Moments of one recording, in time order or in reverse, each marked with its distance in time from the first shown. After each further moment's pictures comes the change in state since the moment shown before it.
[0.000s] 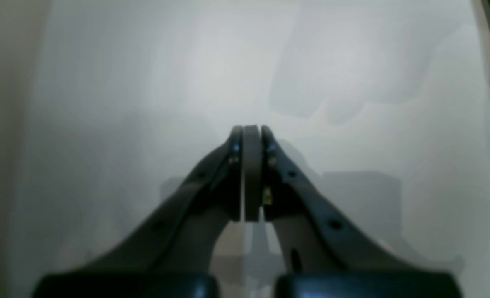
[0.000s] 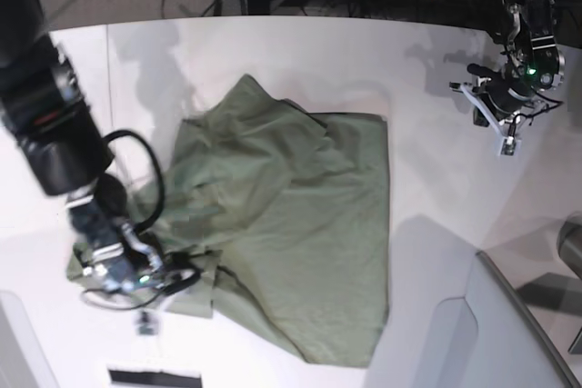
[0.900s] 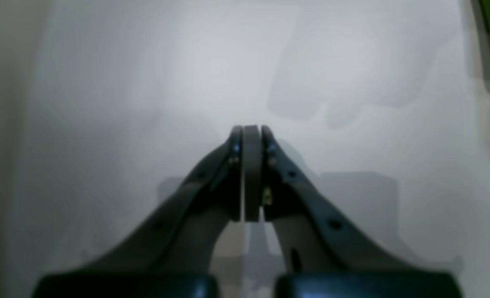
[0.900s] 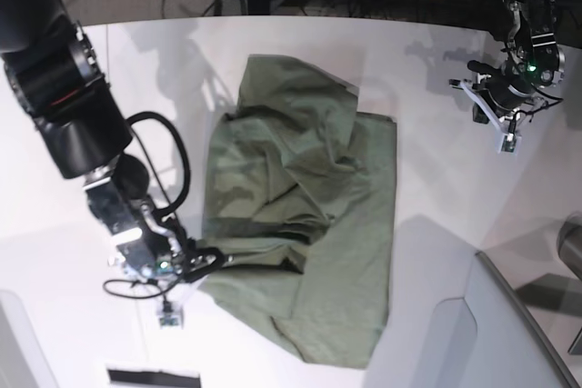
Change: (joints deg) left arm 0.6 -0.1 -0.6 -0.2 -0.2 -0.2 -0.4; right arm -1.2 0.2 0.3 1.7 0.5 0.2 0.0
